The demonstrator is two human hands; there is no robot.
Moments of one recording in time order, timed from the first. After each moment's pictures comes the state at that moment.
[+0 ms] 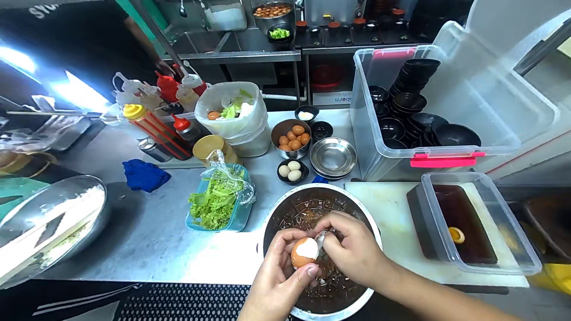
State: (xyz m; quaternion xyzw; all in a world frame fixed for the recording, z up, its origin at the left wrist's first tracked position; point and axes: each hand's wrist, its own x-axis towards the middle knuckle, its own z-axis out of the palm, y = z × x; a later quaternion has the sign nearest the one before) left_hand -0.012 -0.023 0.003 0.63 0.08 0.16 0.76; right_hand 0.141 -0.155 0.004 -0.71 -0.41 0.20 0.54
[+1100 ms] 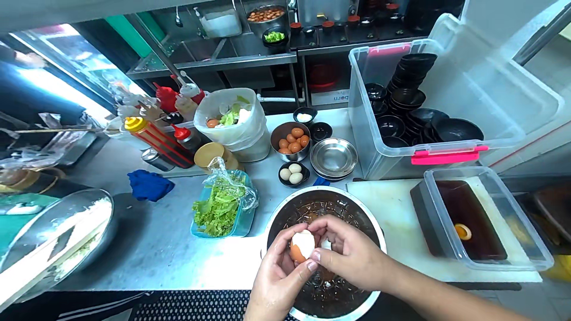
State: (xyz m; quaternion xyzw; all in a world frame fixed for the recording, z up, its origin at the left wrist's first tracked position) left_hand -0.004 -0.016 -0.002 0.58 0.09 0.19 0.78; right_hand 0.144 -0.153 0.013 -0.58 -0.39 0.40 0.59
